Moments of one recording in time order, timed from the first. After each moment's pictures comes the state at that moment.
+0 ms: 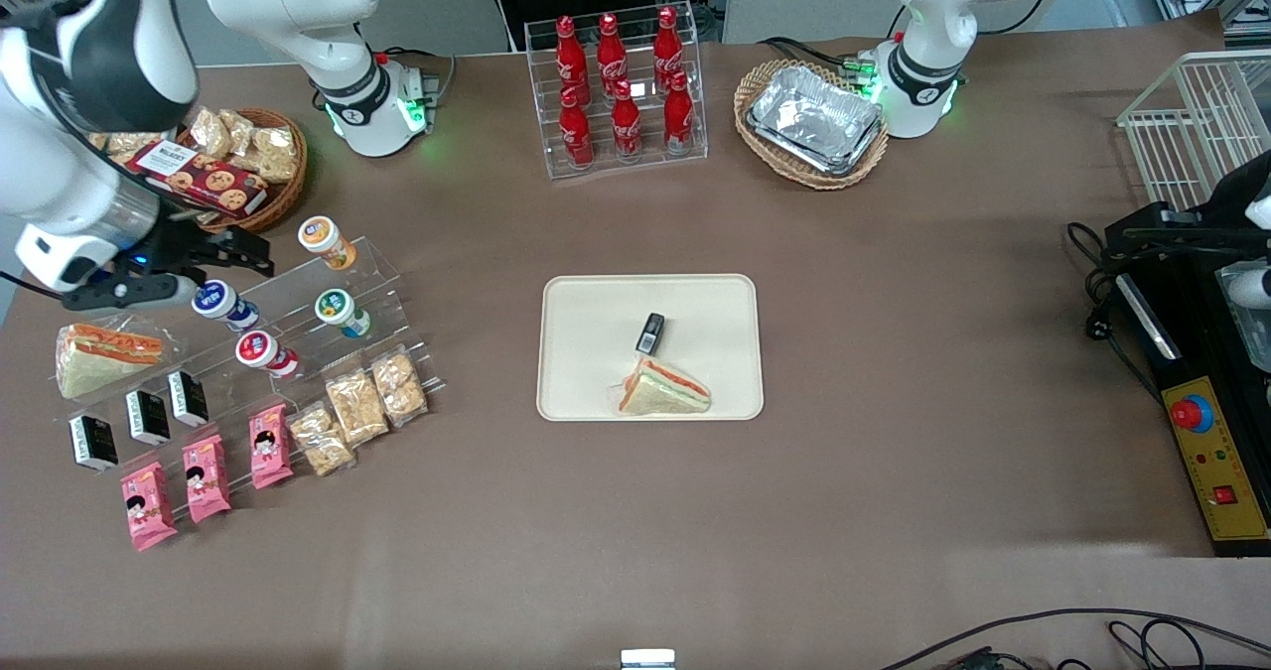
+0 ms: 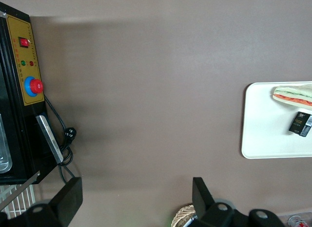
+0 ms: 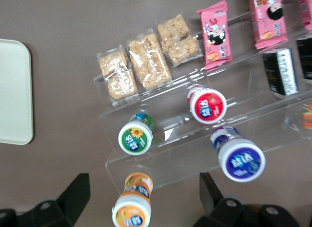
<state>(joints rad) 0.08 -0.16 -0.09 -2.08 0.05 1.85 -0.09</state>
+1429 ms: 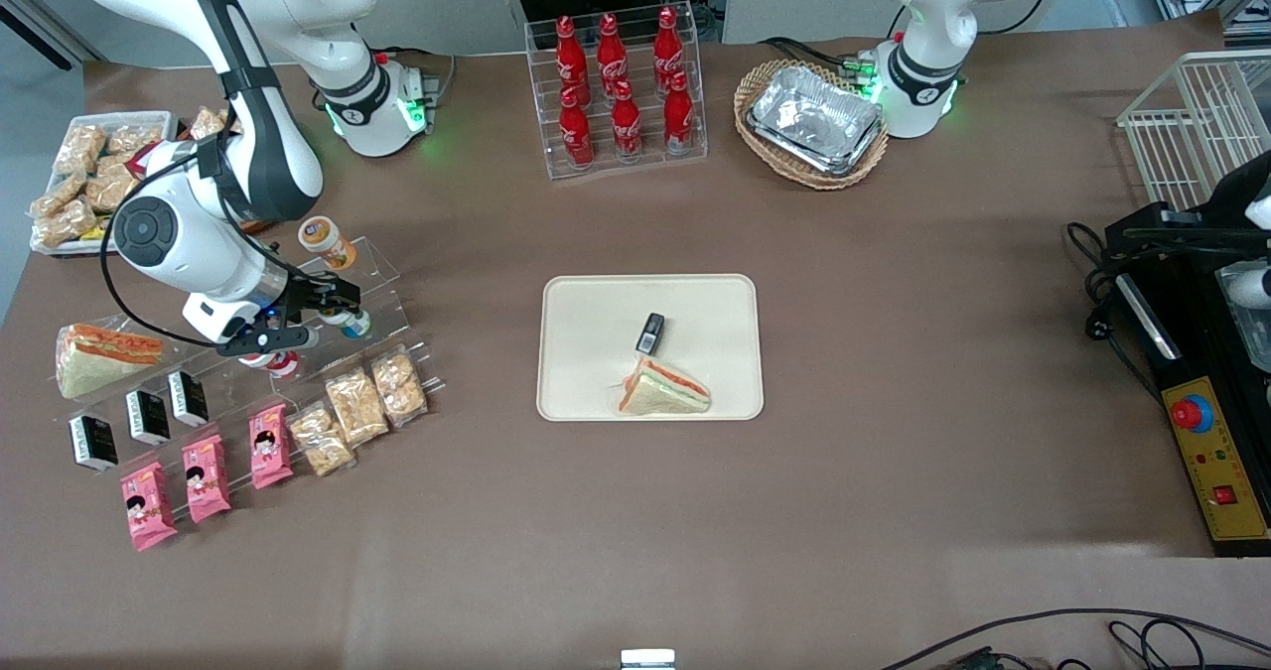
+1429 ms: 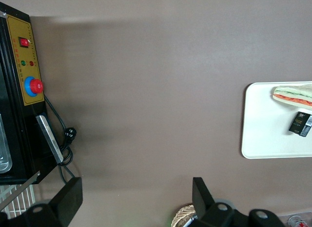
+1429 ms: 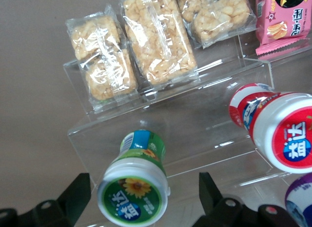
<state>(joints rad) 0.13 0.02 -0.07 -2.32 0.05 2.21 -0.08</state>
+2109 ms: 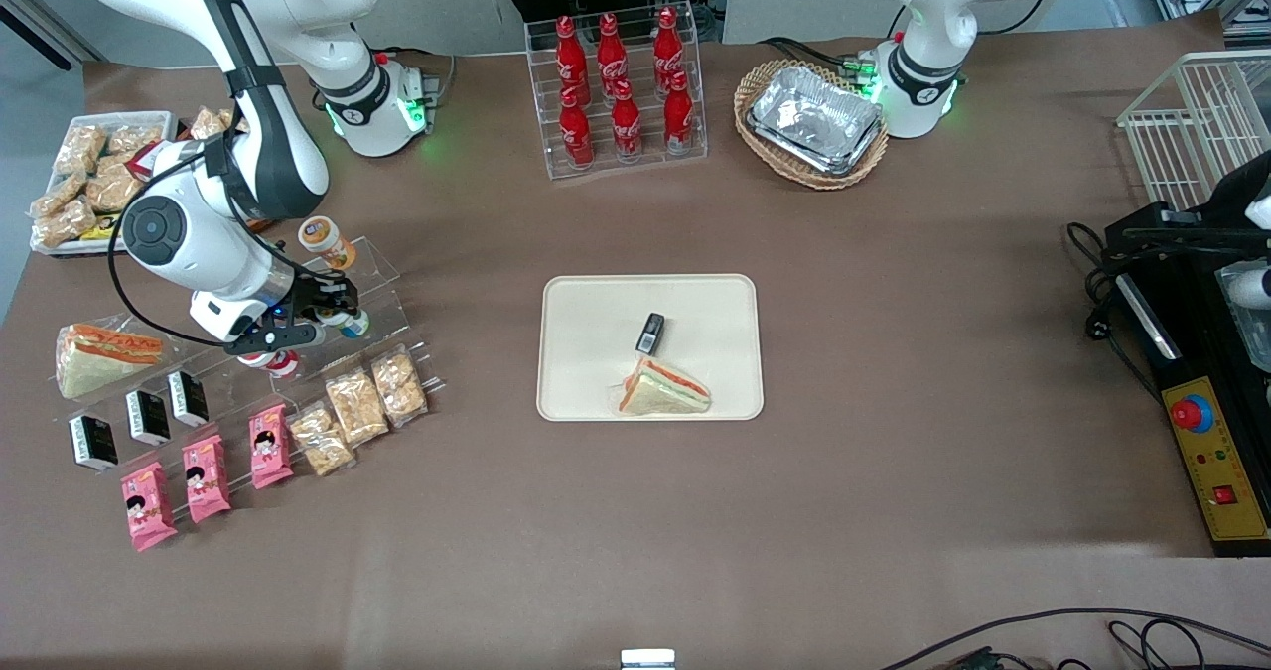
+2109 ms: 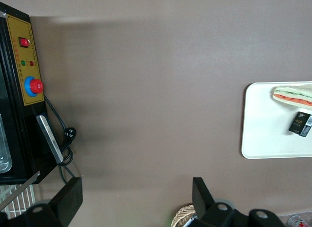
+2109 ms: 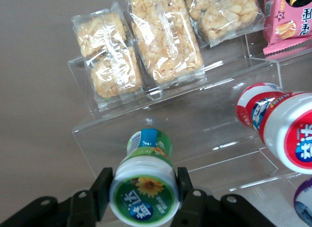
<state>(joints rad) 0.15 0.01 -0.07 -2.32 0.05 2.21 -0.08</state>
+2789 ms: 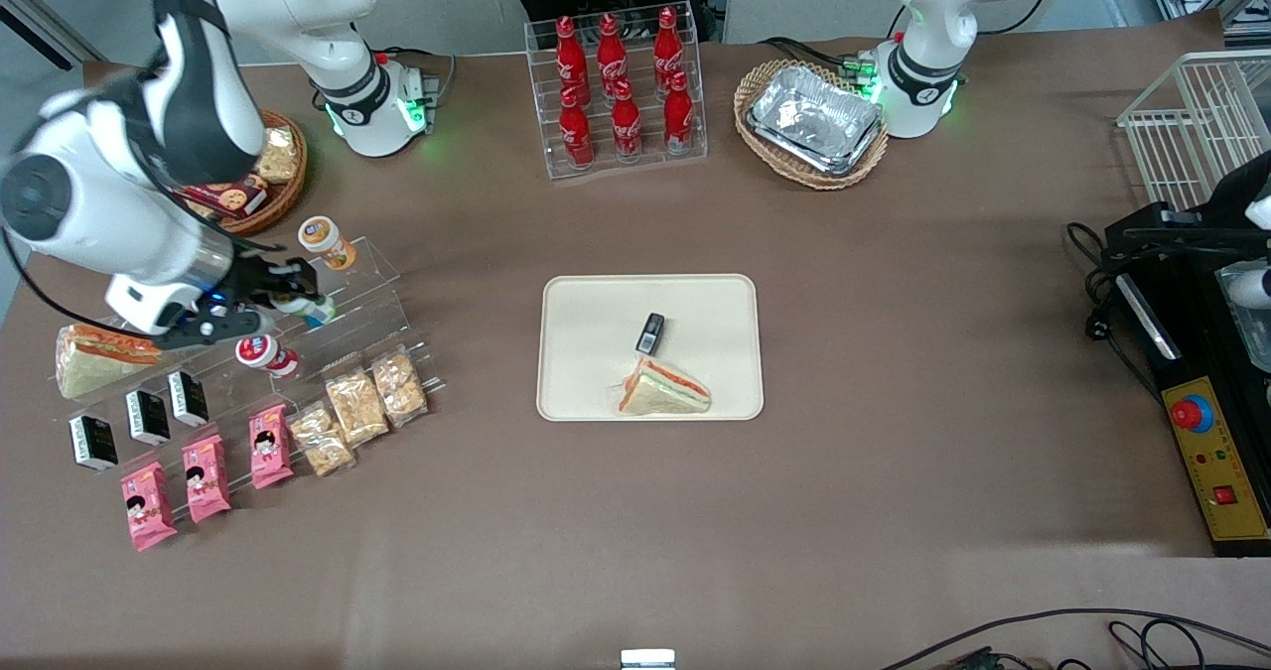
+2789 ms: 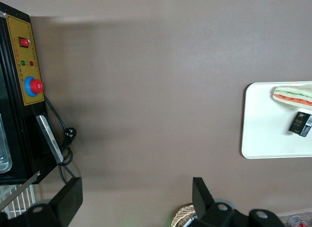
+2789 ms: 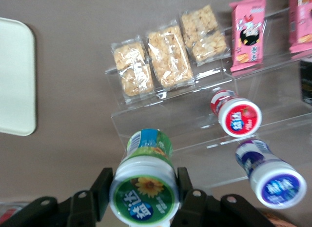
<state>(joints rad) 0.15 -0.03 -0.08 -2.00 0.05 1.81 -0.08</state>
